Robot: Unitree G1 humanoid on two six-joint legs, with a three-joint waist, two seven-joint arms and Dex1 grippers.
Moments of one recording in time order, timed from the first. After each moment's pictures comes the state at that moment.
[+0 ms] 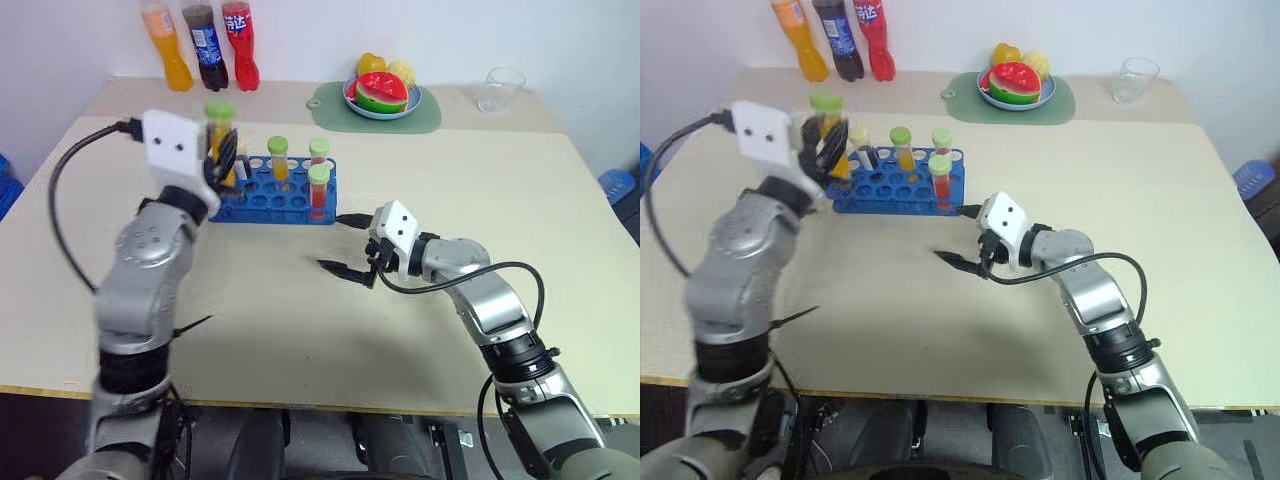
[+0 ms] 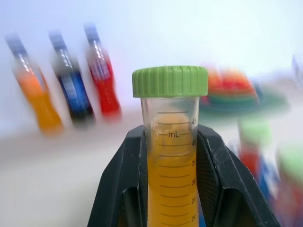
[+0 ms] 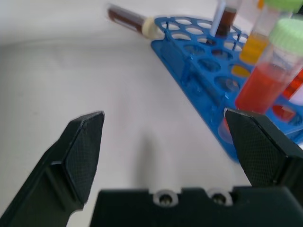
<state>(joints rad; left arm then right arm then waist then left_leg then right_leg) -0.55 0.32 0.05 -0.34 -0.16 0.47 -0.05 -0.49 -0.43 0.23 -0.08 0.16 0.33 0.83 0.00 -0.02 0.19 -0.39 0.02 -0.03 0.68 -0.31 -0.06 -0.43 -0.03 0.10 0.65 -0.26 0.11</state>
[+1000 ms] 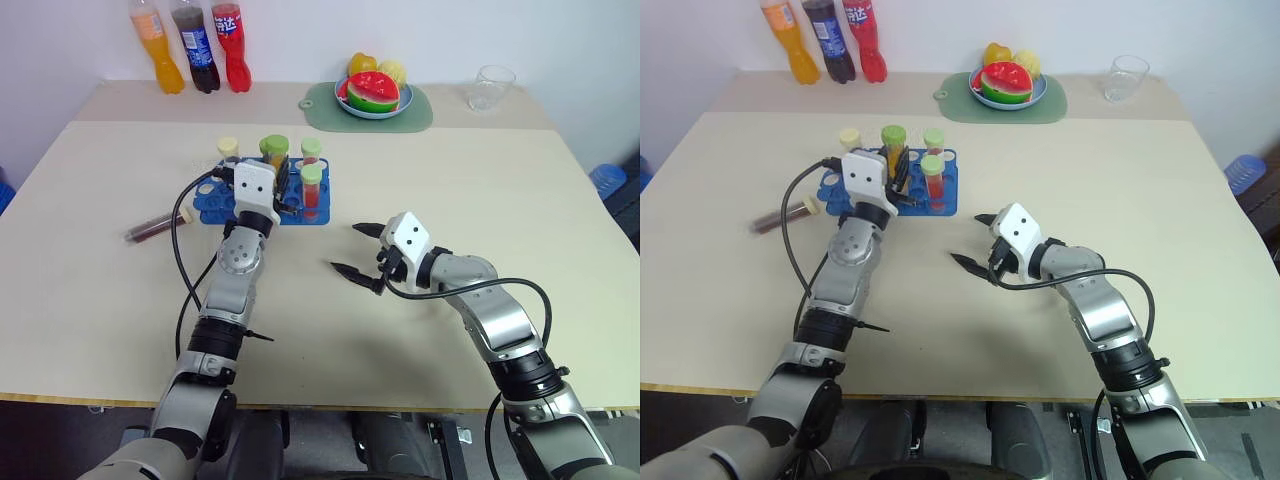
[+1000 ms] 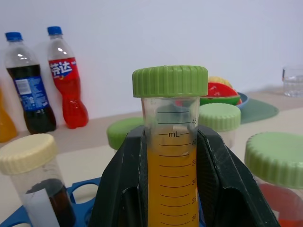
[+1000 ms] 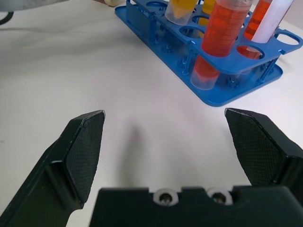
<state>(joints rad) -0.61 0.10 -0.02 0.37 0.00 -0.23 -0.04 -0.41 -0.45 0.20 -0.13 0.14 0.38 0.74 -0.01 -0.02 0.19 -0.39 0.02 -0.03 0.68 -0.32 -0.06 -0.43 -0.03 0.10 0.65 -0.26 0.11</state>
